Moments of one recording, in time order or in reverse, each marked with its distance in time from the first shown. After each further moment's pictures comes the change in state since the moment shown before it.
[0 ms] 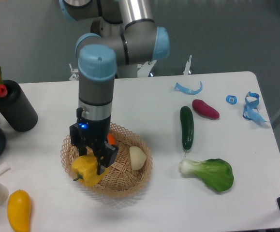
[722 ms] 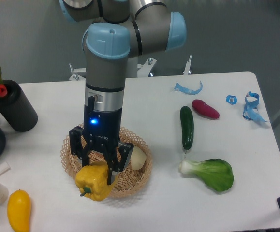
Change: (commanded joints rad) arm 0.018 -0.037 0.117 0.000 -0.026 -0.121
